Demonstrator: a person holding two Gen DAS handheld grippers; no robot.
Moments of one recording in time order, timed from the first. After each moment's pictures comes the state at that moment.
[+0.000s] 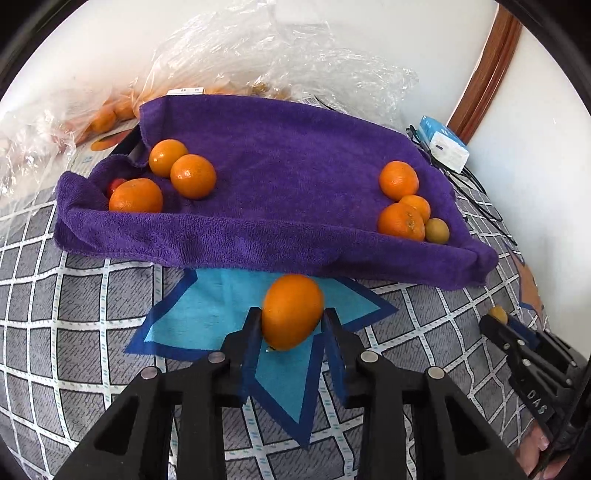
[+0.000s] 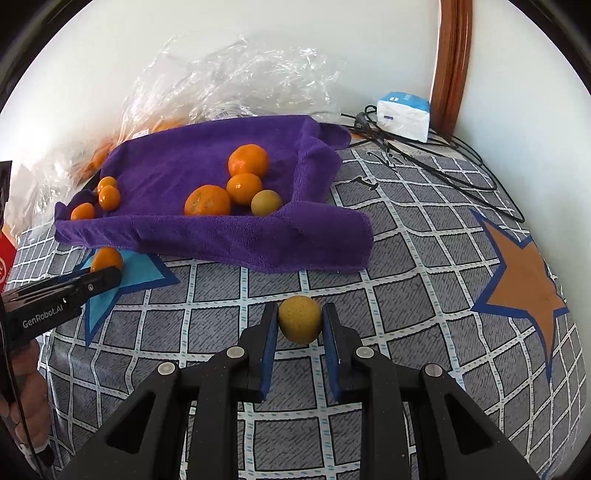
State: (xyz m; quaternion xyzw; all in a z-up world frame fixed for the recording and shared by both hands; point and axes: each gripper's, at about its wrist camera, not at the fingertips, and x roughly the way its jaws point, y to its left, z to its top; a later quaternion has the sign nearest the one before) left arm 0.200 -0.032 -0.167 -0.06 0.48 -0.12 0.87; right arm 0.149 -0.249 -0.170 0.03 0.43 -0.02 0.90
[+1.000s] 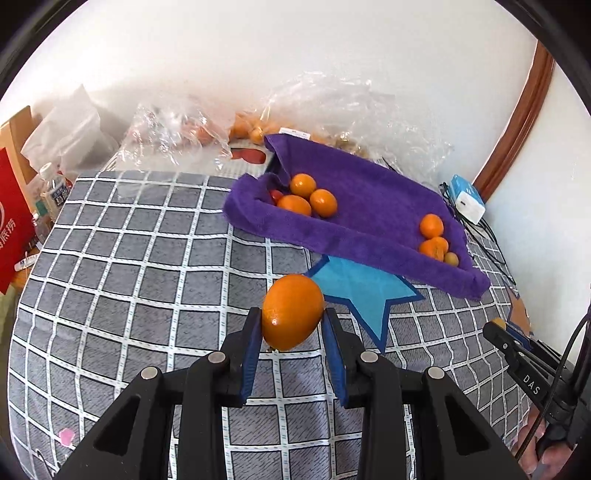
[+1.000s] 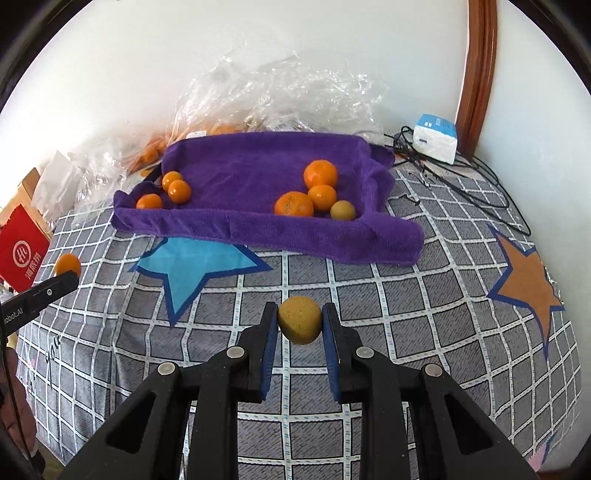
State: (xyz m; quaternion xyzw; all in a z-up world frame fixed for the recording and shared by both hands) left arm 0.115 0.076 -0.109 -0.11 0.43 -0.04 0.89; right arm 0.107 -0.191 -0.126 0.02 0.42 0.02 0.91
